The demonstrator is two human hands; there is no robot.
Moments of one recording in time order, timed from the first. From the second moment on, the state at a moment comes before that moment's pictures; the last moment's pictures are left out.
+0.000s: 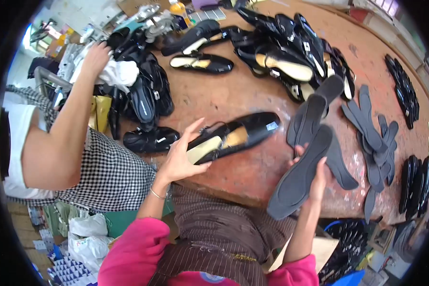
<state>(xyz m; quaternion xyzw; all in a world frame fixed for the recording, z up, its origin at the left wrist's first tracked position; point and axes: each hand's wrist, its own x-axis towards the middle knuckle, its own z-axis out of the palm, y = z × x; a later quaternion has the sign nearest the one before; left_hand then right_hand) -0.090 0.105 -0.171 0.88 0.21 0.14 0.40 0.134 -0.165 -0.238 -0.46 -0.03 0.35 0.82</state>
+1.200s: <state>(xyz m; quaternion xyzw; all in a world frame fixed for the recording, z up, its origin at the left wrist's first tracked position) -0.156 0.082 -0.271 0.74 0.37 0.18 0.53 0.028 -0.050 -0.239 -0.74 -0.56 0.09 0.36</state>
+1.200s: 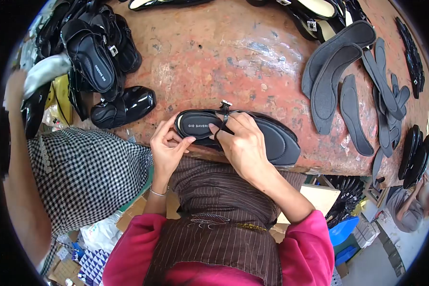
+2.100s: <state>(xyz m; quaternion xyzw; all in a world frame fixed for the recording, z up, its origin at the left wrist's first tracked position) -0.126 0.091 -0.269 0.66 0.46 0.22 0.55 0.031 -0.051 -0.240 -0.68 -0.69 0.16 0.19</state>
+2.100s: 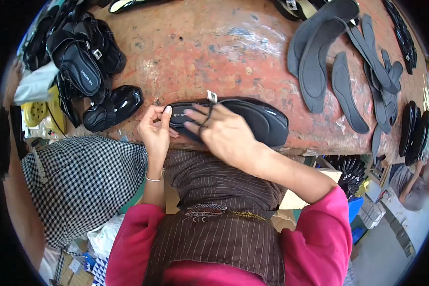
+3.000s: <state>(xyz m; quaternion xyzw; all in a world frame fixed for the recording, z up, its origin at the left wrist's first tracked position) -0.116 -0.048 -0.280 0.96 0.09 0.08 0.26 0.011 -0.108 -0.222 -0.83 -0.50 0.07 0.24</state>
